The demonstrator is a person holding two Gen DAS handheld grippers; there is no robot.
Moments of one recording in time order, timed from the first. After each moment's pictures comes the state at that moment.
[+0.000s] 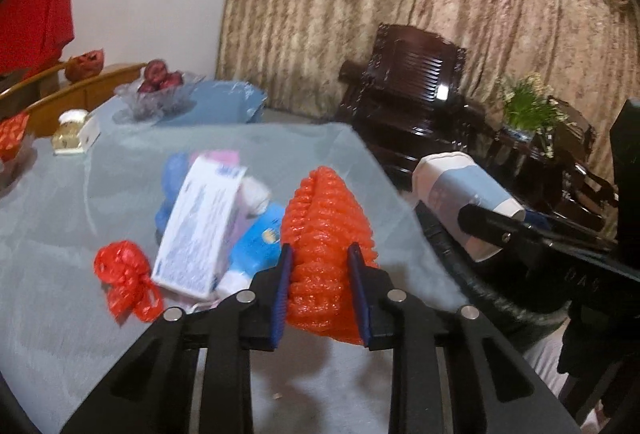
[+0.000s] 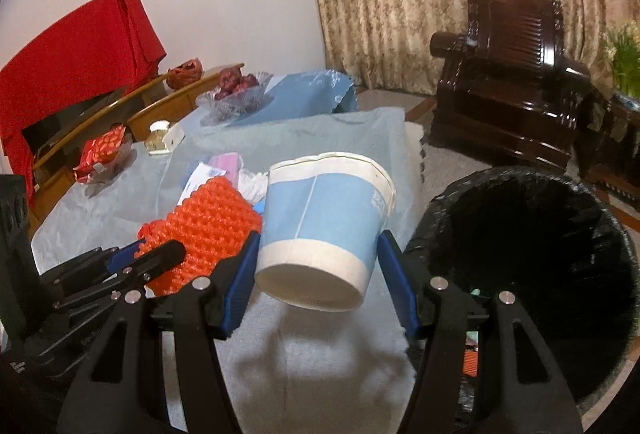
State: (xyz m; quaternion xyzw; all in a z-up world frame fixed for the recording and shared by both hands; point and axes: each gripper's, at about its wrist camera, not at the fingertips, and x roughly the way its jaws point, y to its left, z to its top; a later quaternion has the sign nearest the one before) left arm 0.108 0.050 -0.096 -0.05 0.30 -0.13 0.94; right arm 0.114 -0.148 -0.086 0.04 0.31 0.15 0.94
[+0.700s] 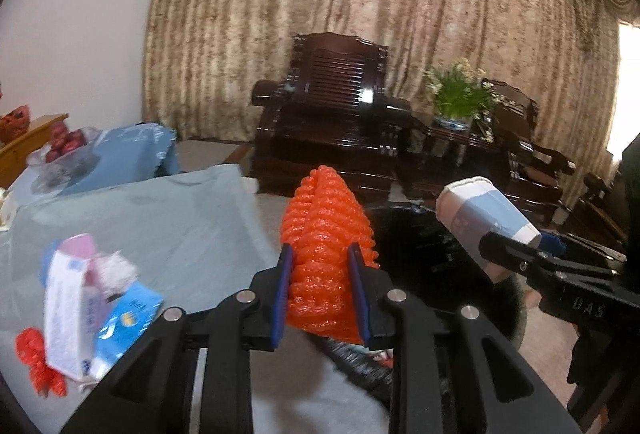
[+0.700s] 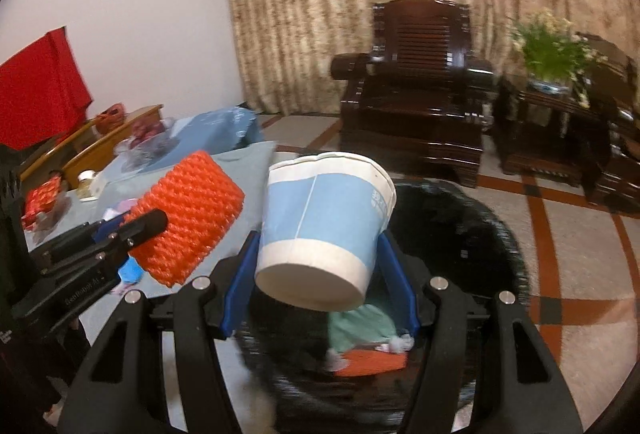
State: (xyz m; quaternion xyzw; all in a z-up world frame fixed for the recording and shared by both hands) left arm 0.145 -0.093 -0.063 0.00 0.26 -0.25 0.93; right arm 0.082 -0.292 -0.073 0.07 0.28 0.00 0.96
